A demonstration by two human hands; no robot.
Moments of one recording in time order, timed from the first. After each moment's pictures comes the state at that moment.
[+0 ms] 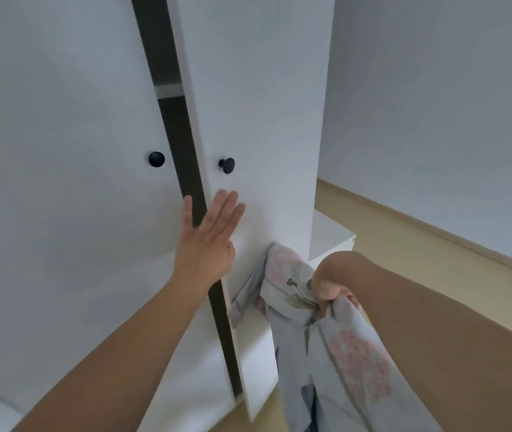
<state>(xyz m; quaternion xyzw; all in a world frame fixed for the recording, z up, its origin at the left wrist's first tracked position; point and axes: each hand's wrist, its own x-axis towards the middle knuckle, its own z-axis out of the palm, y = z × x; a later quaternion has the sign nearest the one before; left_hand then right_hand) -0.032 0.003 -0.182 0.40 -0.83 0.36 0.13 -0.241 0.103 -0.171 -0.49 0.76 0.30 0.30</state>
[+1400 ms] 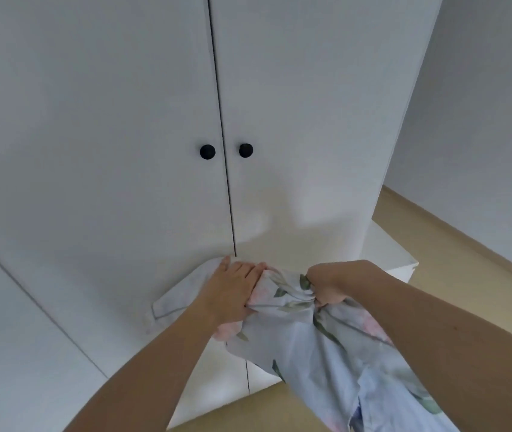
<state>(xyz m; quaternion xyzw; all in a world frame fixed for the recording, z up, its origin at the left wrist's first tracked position) -0.013 0.008 -0.260 0.42 -0.90 0.10 -0.03 -0.235 0.037 -0.186 -0.76 0.59 0.24 0.12</state>
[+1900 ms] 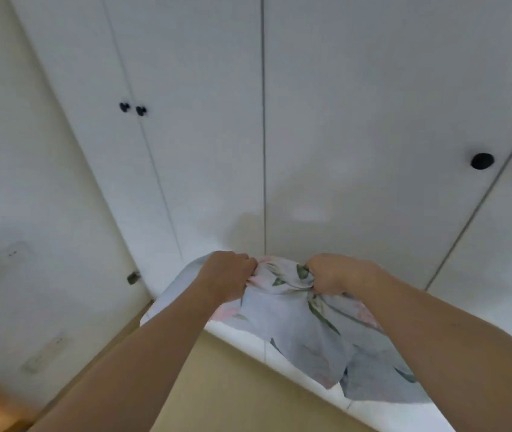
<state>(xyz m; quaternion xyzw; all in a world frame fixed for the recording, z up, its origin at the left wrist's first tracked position) 0.220 0.204 -0.216 0.76 -0.64 0.09 -0.08 0.047 0.060 -0.179 -0.93 0.29 0.20 0.12</state>
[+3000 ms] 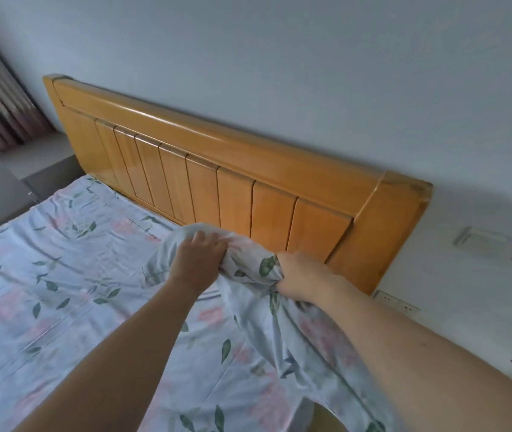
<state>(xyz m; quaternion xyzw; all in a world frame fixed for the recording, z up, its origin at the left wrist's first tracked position) 0.365 0.942 -0.301 0.96 0.22 0.02 -0.18 0.501 0.769 -0.272 -0.84 -0.49 0.22 0.08</state>
